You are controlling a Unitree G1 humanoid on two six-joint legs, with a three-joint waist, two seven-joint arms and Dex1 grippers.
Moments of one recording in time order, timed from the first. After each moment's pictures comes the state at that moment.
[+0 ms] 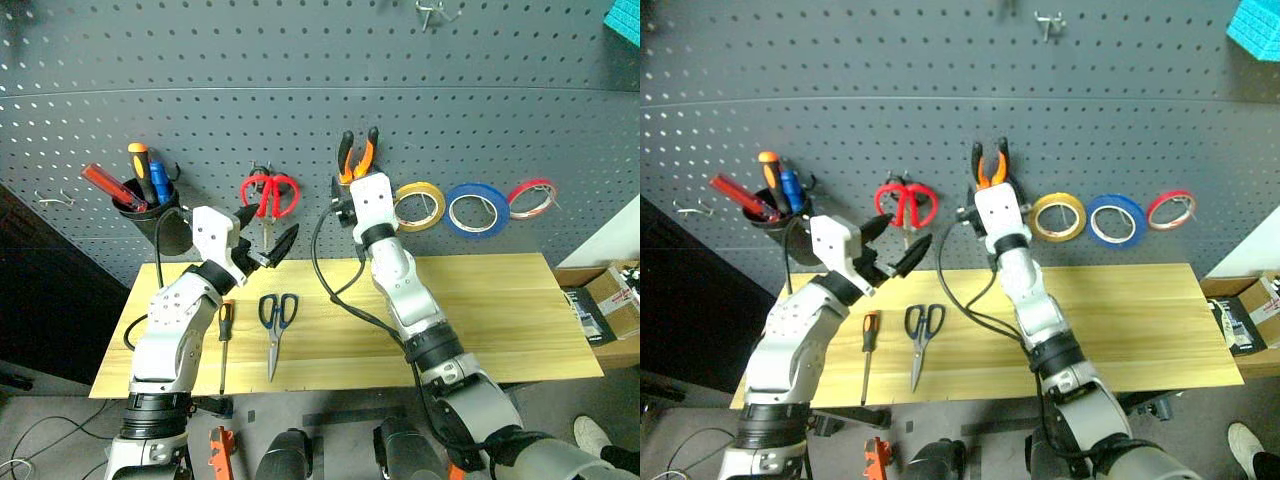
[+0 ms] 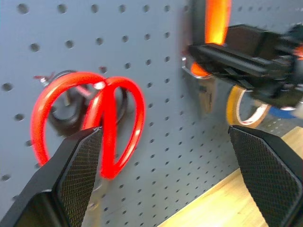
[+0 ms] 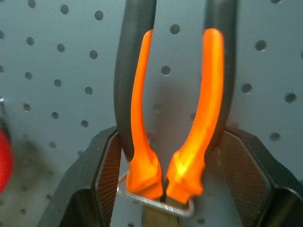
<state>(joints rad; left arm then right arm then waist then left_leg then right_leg) -0.30 0.39 0.12 -0.12 -0.35 0.20 -0.52 -0.73 0.11 0.16 0.43 -0.20 -0.08 -0.11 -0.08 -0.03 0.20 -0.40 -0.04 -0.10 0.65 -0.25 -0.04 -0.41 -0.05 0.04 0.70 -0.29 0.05</state>
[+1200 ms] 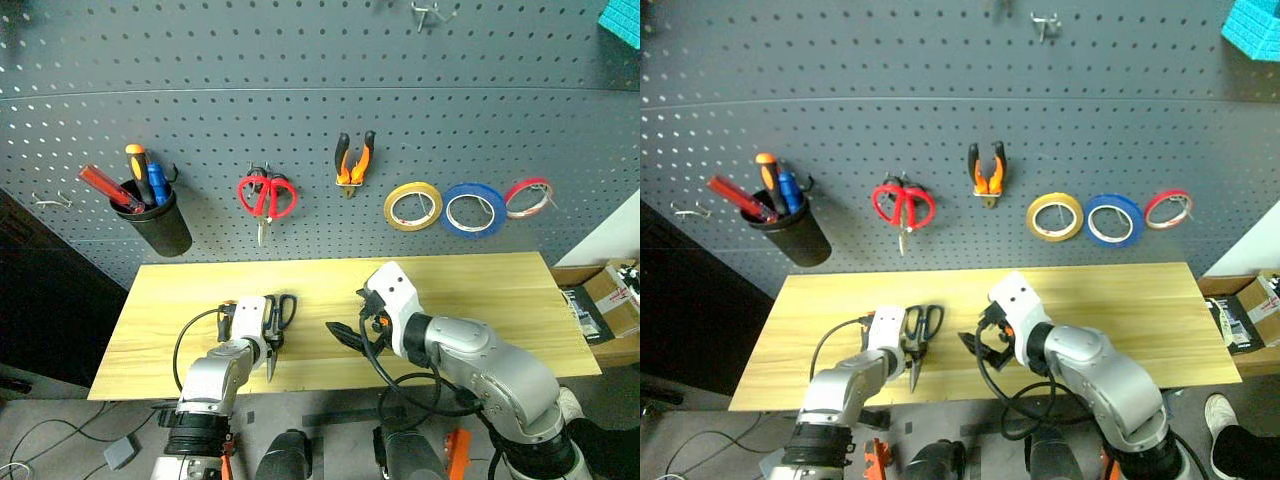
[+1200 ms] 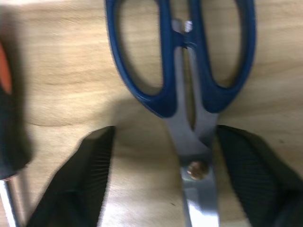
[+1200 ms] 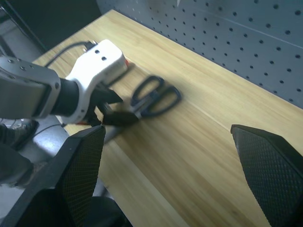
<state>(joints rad) -0.21 0.21 0.03 0.10 -0.15 0.87 -0.06 -0.29 -0.26 0.29 -0.68 0.29 1.17 0.39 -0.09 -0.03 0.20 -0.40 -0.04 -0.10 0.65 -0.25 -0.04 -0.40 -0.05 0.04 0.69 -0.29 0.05</state>
